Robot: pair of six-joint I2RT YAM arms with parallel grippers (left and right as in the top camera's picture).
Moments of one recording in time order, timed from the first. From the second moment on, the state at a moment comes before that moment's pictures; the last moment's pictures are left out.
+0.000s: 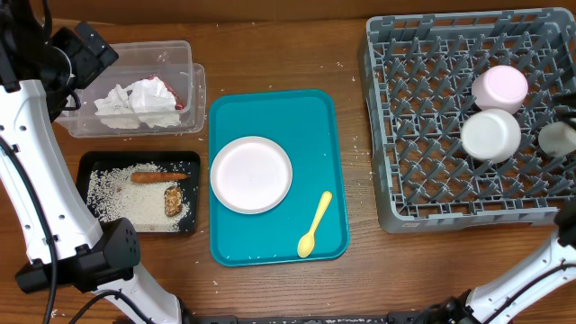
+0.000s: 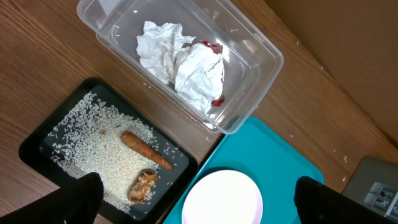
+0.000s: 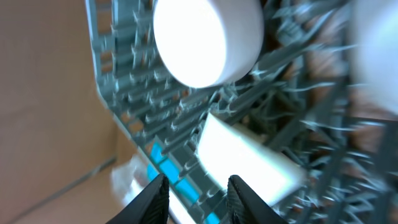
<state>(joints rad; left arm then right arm) 0.27 1.93 2.55 -1.69 0.05 -0.53 -0.78 2.26 2.32 -1.59 -0.75 0.21</state>
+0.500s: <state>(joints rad) 0.27 1.93 2.55 -1.69 0.05 -0.53 -0.48 1.95 2.43 -1.64 -0.29 0.34</state>
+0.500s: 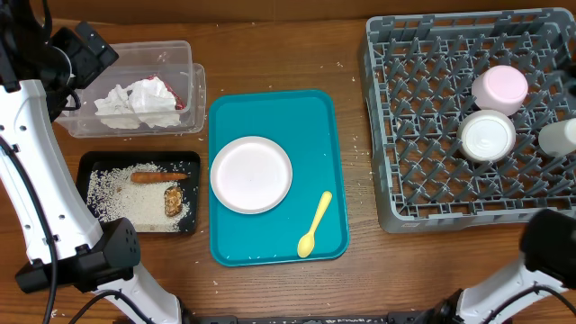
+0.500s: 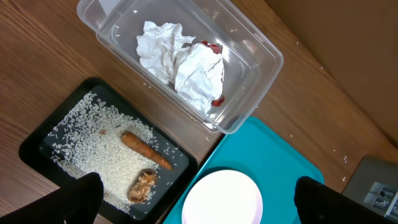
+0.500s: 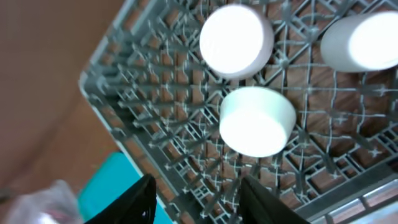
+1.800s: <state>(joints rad) 0.27 1.93 2.55 -1.69 0.05 -0.53 -0.35 2.02 1.94 -1.23 0.01 0.46</state>
